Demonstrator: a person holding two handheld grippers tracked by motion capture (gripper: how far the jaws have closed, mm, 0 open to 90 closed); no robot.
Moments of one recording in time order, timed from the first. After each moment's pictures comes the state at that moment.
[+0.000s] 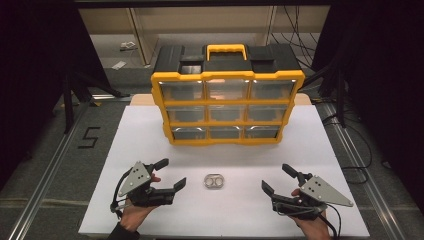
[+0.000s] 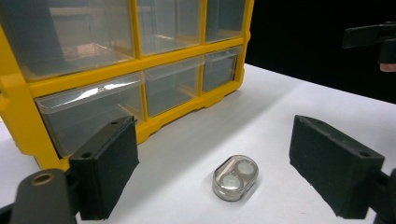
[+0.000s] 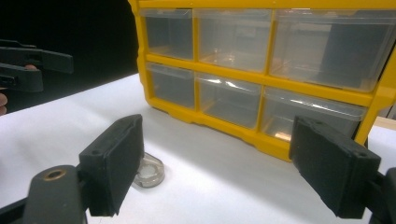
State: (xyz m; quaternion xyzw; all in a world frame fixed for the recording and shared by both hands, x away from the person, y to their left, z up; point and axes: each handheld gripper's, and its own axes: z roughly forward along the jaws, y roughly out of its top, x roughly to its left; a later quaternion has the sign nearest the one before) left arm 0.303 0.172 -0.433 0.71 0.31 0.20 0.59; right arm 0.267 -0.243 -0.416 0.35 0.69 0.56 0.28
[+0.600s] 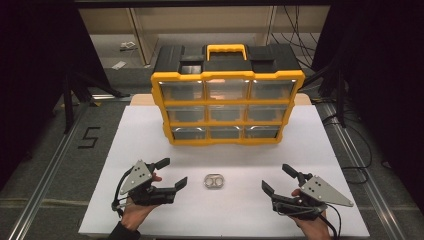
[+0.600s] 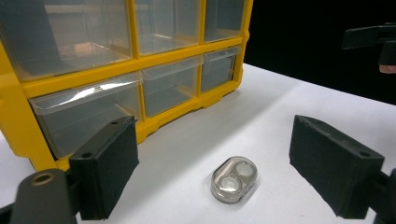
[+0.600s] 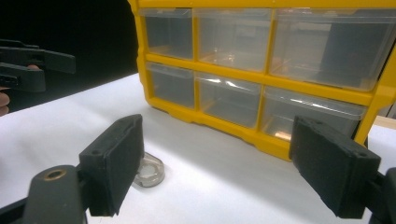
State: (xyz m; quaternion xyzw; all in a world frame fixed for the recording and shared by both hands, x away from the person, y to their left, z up) left arm 0.307 0.170 -0.431 0.72 0.31 0.20 0.59; right arm 0.267 -0.244 -0.416 0.35 0.69 0.56 0.27
